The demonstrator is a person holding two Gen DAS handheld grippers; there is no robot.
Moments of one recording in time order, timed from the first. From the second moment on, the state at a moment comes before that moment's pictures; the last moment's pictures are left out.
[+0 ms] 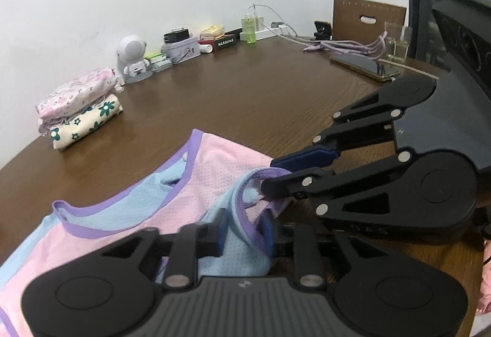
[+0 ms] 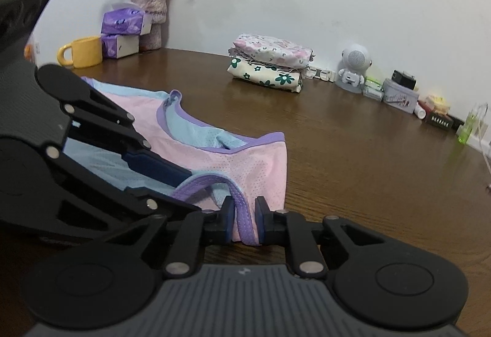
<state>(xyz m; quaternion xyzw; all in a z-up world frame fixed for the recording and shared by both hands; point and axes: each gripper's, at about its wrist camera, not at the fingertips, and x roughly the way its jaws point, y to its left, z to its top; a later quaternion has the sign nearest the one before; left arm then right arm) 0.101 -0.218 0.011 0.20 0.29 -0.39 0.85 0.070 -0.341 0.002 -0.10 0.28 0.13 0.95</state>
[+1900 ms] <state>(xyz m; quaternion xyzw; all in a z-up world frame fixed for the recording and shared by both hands) 0.120 -0.176 0.007 0.09 0.34 -0.42 0.84 0.054 -0.347 0.027 0.01 0.25 0.17 0.95</state>
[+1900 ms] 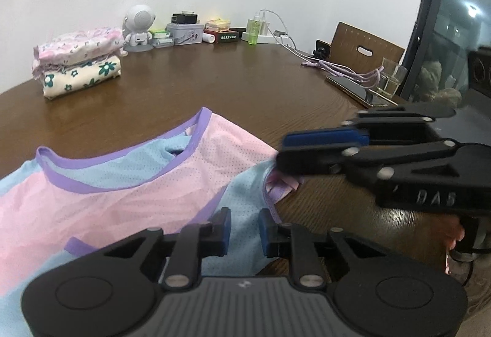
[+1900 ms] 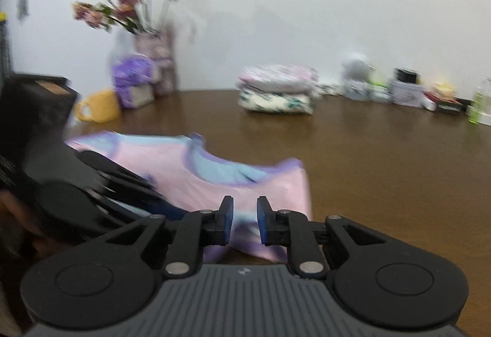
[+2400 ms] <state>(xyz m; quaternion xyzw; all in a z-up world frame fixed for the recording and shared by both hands) 0.117 -0.113 0.008 0.06 0.35 -0.36 0.86 0.079 -0.326 -0.005 -0.04 0.31 0.16 0.94</state>
